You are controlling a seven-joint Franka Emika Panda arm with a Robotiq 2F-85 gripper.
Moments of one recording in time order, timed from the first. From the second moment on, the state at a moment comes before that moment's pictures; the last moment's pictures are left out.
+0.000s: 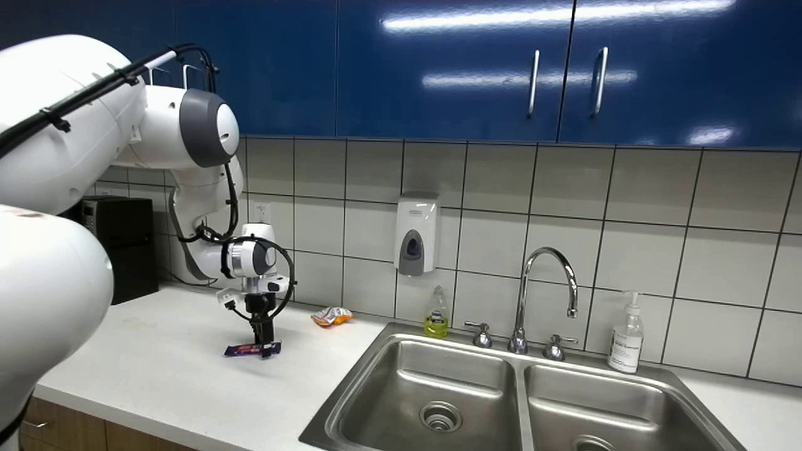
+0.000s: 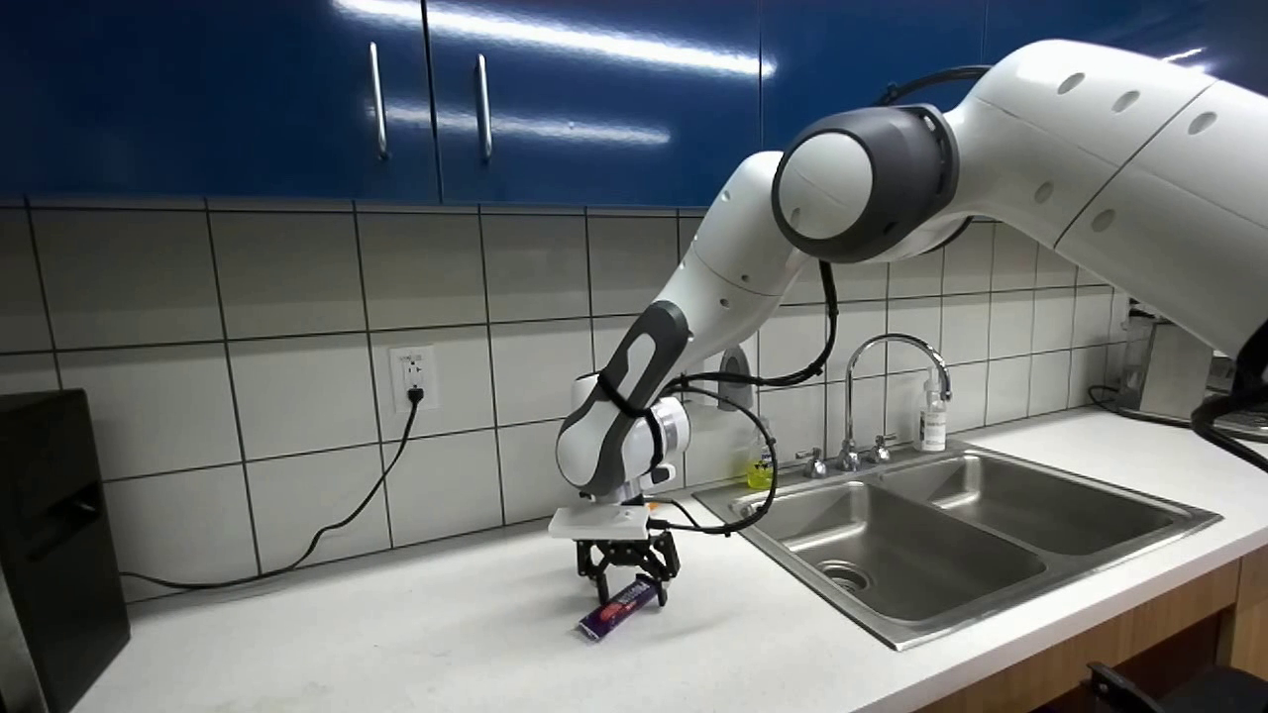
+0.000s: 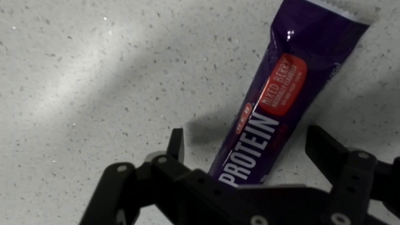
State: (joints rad) arm 0.41 0.90 -0.07 -1.59 -0.02 2.39 1.02
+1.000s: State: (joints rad) arm 0.41 0.92 -0.07 -1.54 -0.02 2.39 1.05
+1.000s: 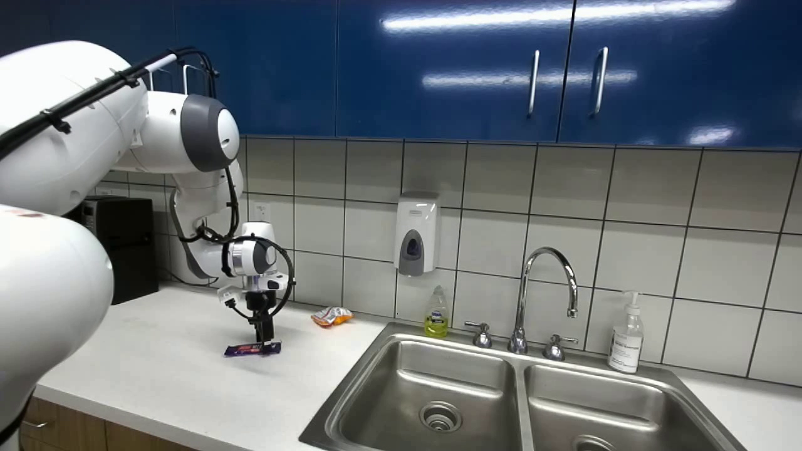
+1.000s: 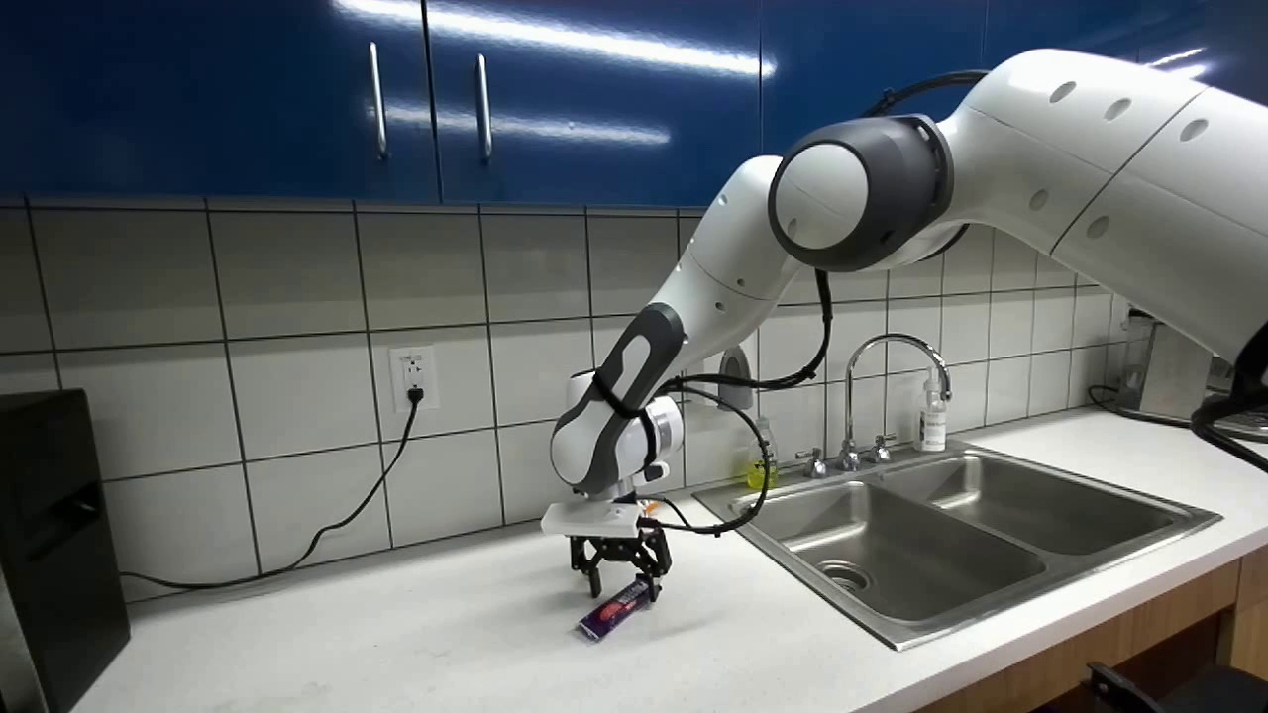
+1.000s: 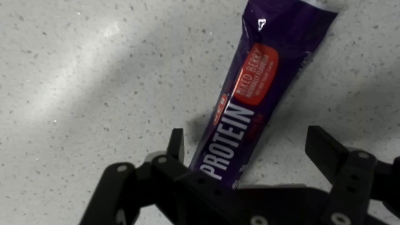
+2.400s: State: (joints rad) arm 0.42 0.93 -0.07 -1.51 -0.02 2.39 1.05
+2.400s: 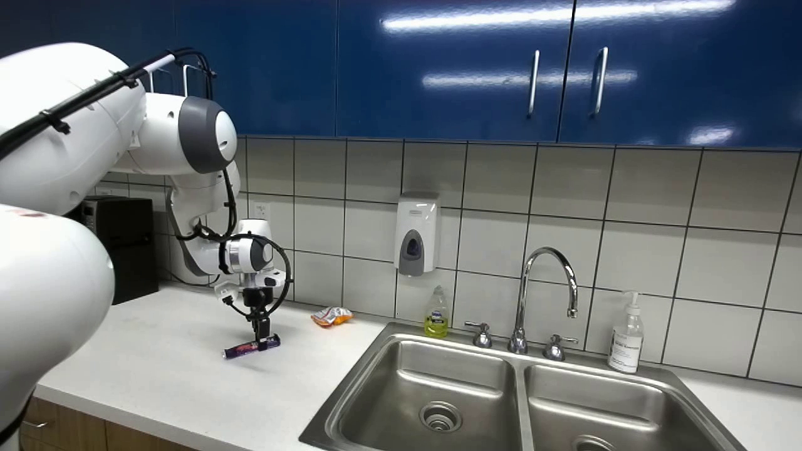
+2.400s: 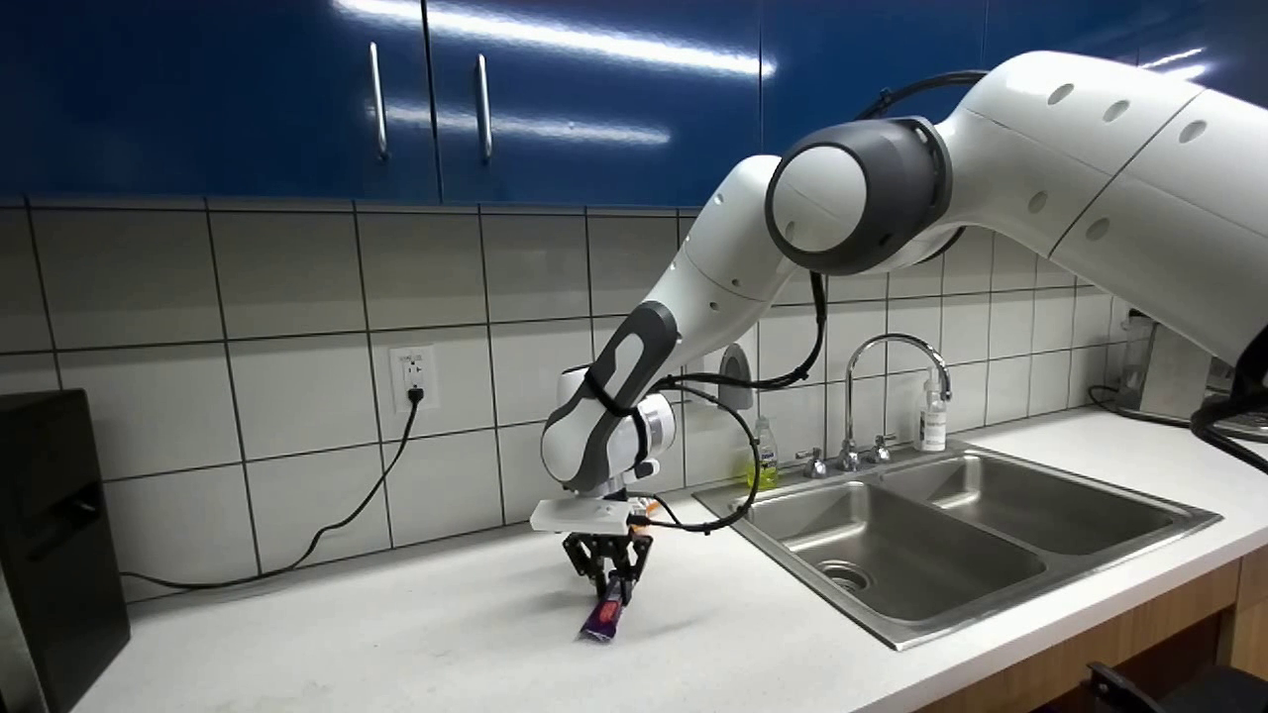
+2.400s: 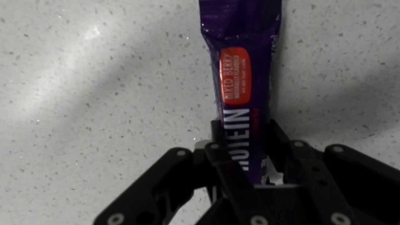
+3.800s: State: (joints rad) arm 0.33 0.81 0.07 -1.59 -0.01 2.35 0.55
